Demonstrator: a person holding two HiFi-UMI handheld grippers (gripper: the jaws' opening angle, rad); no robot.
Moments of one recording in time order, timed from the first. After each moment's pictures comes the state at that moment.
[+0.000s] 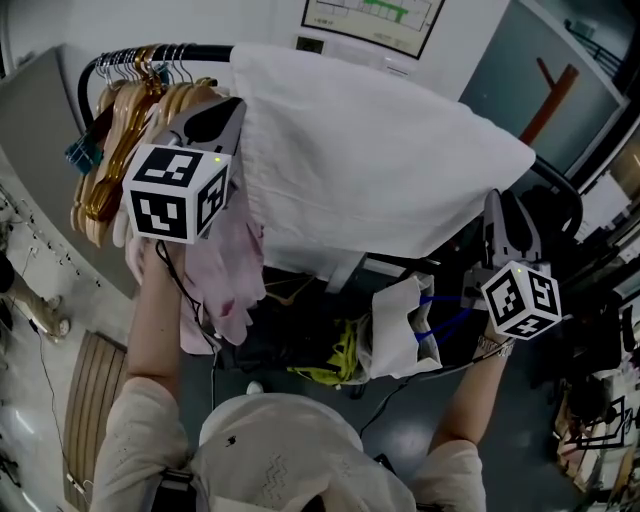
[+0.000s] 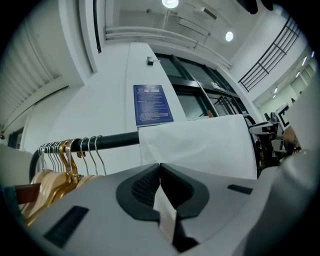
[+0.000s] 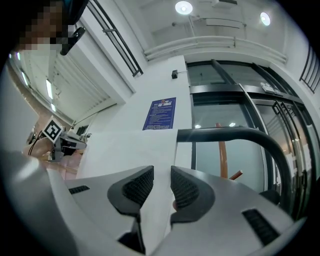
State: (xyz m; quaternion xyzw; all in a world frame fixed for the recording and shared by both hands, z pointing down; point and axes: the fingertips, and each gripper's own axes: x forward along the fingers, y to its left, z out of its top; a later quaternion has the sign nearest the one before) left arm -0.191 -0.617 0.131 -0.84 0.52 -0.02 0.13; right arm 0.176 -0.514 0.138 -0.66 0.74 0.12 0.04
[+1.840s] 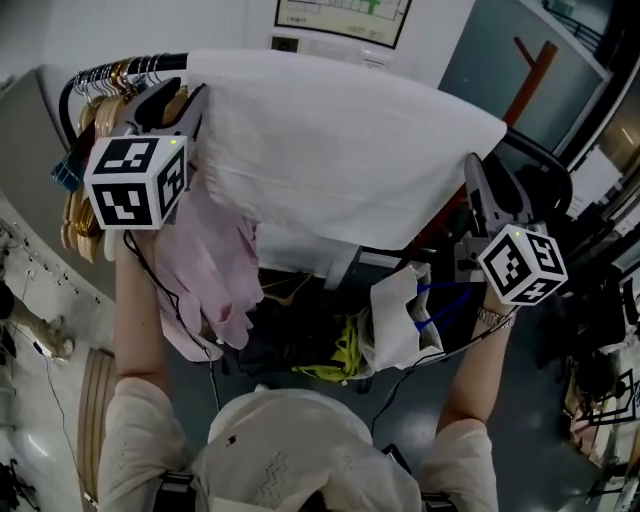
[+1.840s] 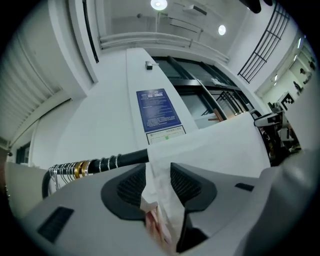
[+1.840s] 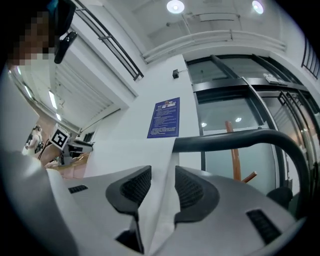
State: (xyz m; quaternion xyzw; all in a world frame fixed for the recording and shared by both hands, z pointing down) left arm -0.222 -0.627 0.097 -0.82 0.55 -0.02 0.17; right arm 0.153 -0.528 0.116 -0.62 0.77 0.11 0.06
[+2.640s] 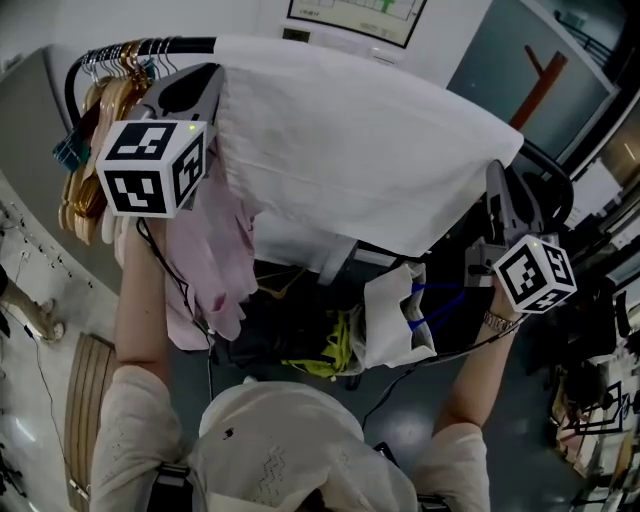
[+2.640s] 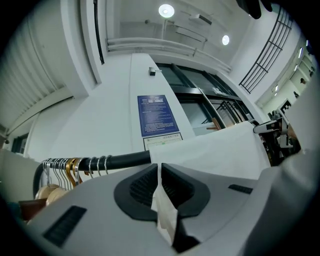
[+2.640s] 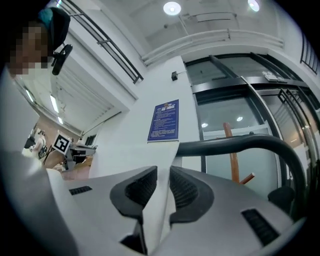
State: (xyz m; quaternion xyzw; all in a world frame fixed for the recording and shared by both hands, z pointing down) left arm -0.205 -0.622 0.095 -0.83 0.54 0.02 0.16; right arm 0.166 -0.516 0.107 -0.61 0.78 0.10 0.07
